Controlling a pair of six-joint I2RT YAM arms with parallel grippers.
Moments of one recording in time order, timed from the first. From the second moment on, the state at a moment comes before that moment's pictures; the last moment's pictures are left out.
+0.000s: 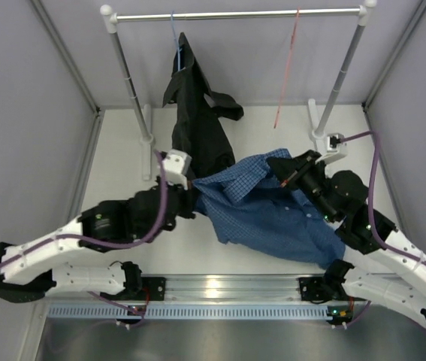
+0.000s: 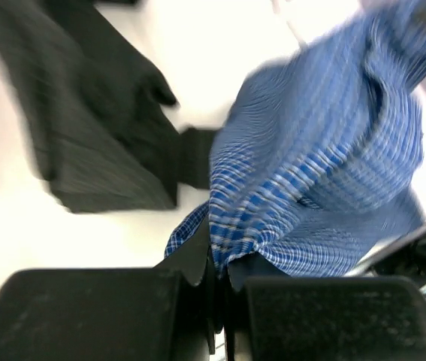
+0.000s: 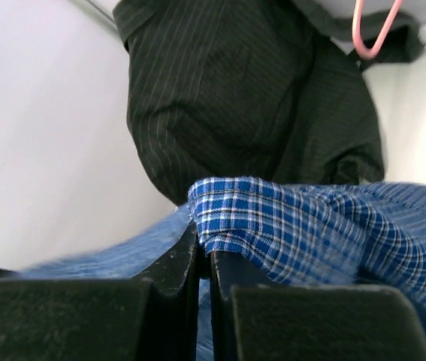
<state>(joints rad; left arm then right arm) -1.29 0.97 1.22 -0.73 -0.69 -0.55 0.84 0.76 0.92 -0.14 0.35 0.75</state>
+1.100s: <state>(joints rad) -1.29 1.18 0.86 -0.70 -0.65 -0.60 0.84 0.71 0.51 -0.24 0.51 1.29</state>
